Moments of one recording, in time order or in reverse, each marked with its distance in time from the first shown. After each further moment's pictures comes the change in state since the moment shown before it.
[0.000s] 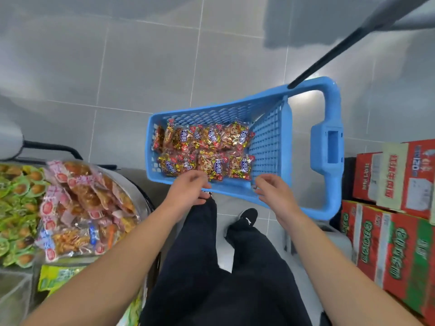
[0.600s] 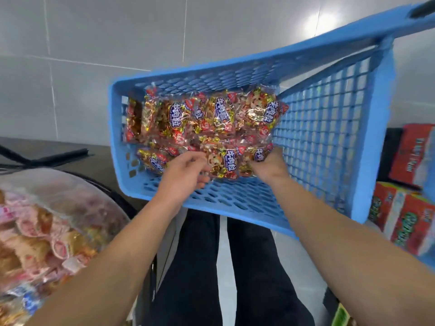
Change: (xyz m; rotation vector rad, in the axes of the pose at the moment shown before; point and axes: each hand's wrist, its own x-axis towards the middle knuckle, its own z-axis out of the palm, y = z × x) left_hand 0.169 -0.043 -0.012 -0.016 -0.015 -0.064; right_hand 0.223 0.050 0.094 -0.455 0.098 0.221
